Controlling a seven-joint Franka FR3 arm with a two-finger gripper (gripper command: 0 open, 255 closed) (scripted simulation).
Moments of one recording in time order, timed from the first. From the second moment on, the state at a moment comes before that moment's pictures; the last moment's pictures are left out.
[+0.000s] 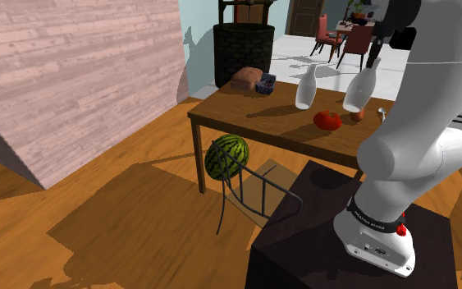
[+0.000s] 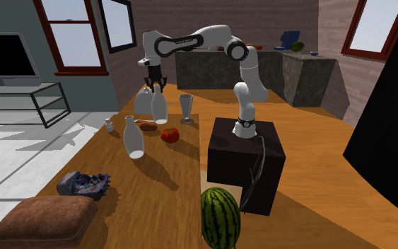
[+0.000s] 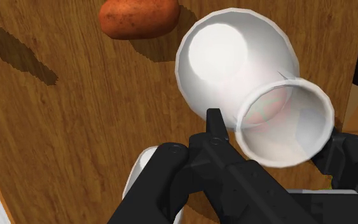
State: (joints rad) arm -0.70 0.27 -0.64 -1.52 0.16 1.72 -1.50
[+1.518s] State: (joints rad) arm -0.70 0.30 -0.63 -1.71 0.19 1.93 -1.52
